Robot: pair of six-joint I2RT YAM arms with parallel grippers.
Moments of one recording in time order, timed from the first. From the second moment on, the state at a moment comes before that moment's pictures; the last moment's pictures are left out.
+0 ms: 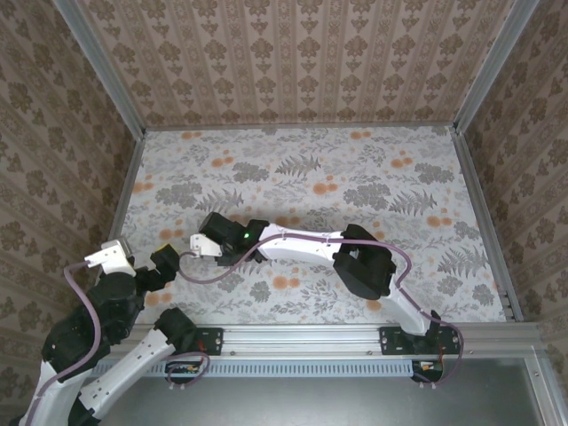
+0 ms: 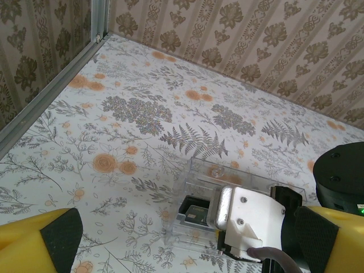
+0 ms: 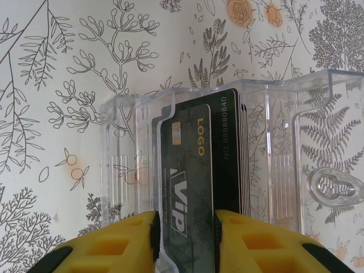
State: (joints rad) left arm -0.79 0.17 0.90 -1.19 -0.65 -0.68; right arm 1.11 2.23 1.83 -0.51 0.17 -0.57
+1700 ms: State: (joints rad) left arm -0.67 0.71 0.73 -0.78 -0.52 -0.61; right arm 0.58 1.03 0.72 -0.13 0.26 0.14
